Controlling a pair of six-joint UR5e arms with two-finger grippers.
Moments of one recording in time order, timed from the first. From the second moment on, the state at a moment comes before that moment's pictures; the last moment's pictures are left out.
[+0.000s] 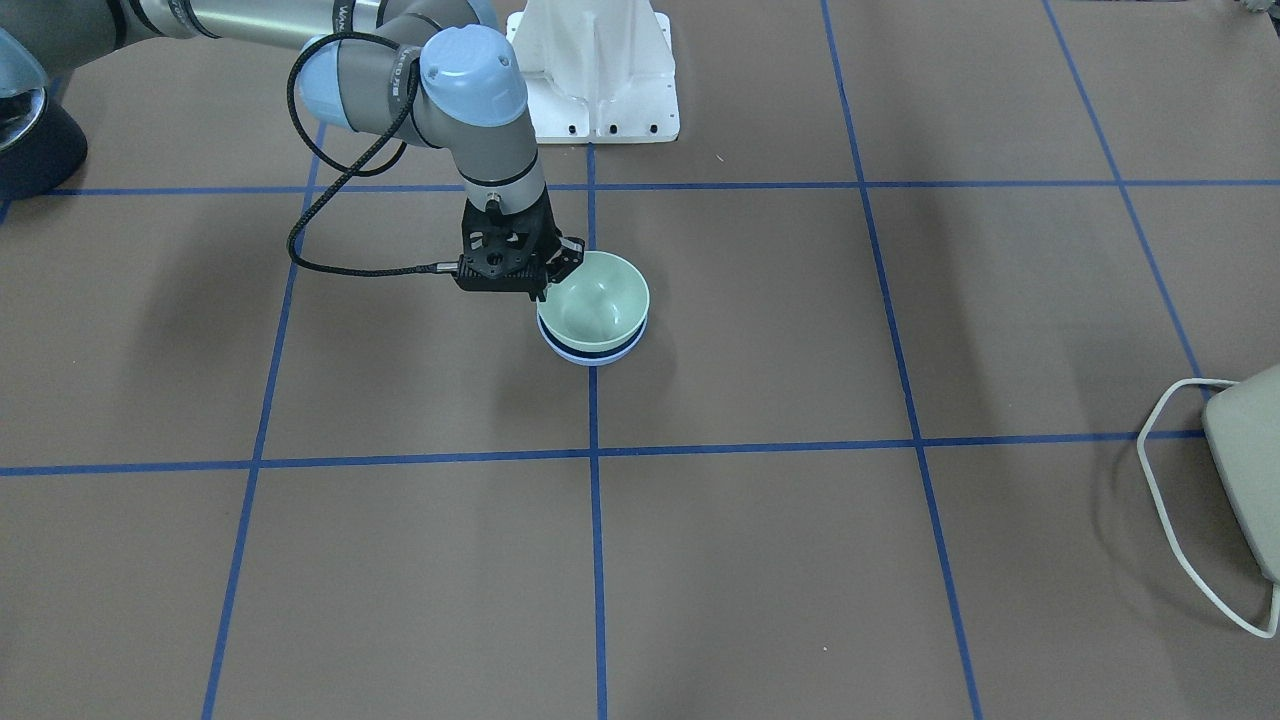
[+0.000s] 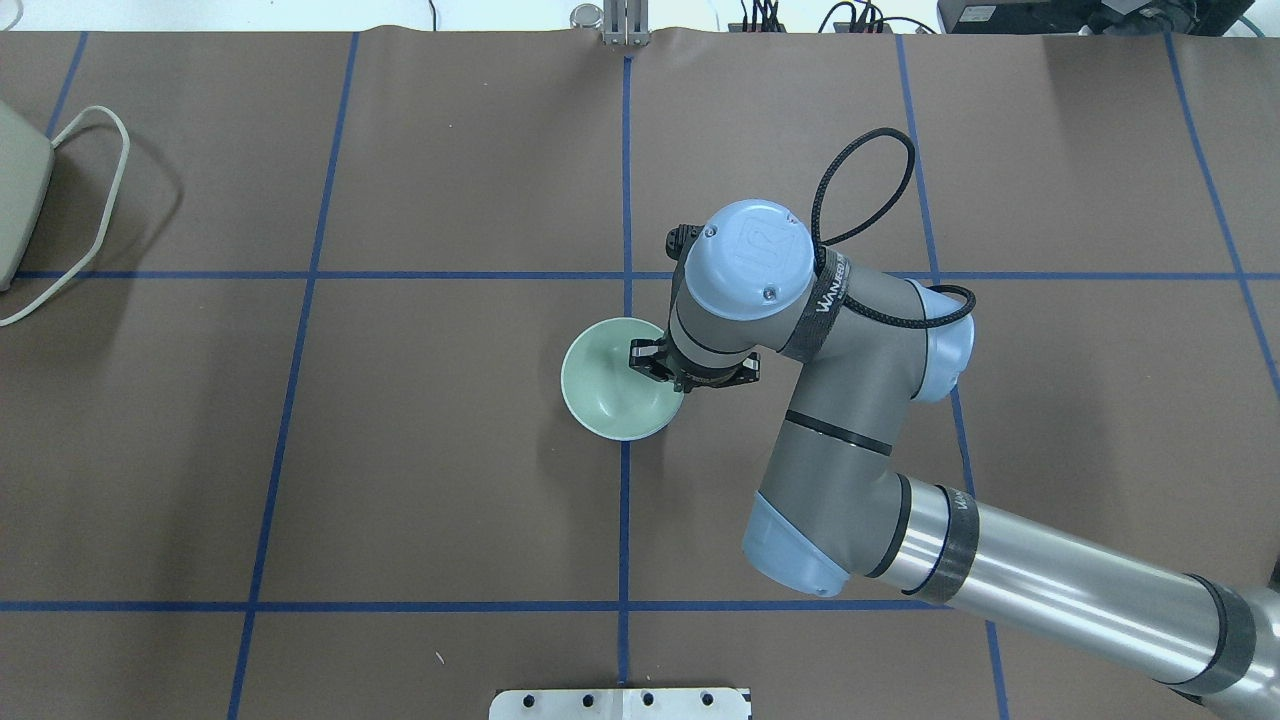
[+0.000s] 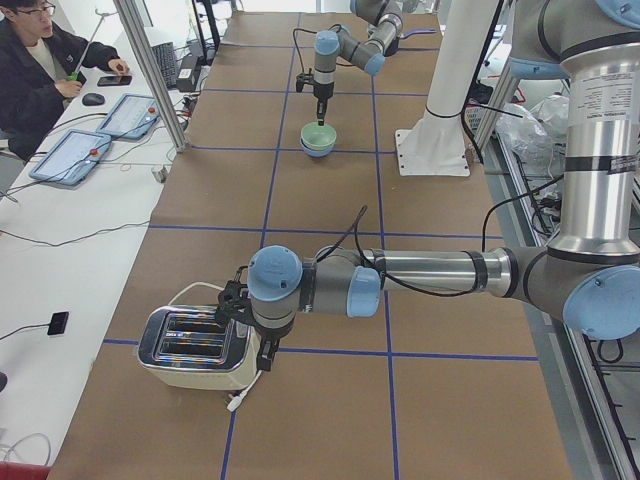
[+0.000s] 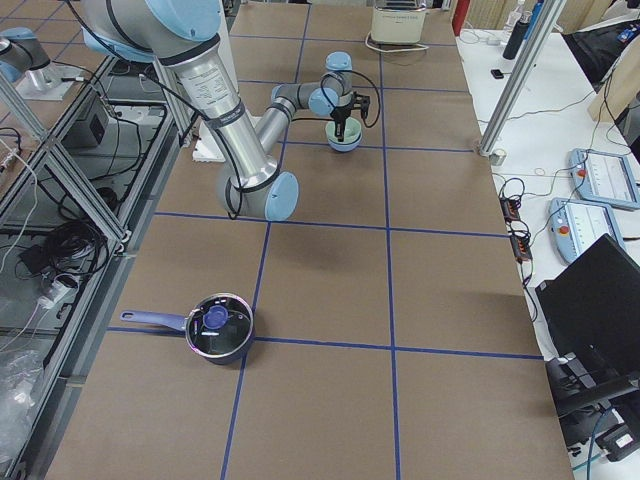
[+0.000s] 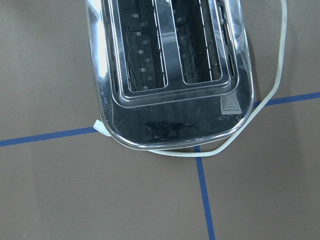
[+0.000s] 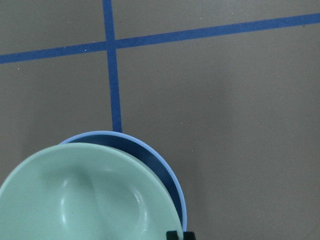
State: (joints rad) left arm -1.67 -1.52 -1.63 -1.66 -2.39 0.16; right arm 0.51 -0.89 1.67 -1.54 1.88 1.32
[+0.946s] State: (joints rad) left arm -1.67 -1.51 -1.63 -1.68 -2.39 0.16; right arm 0.51 -0.89 1.64 -1.50 1.88 1.32
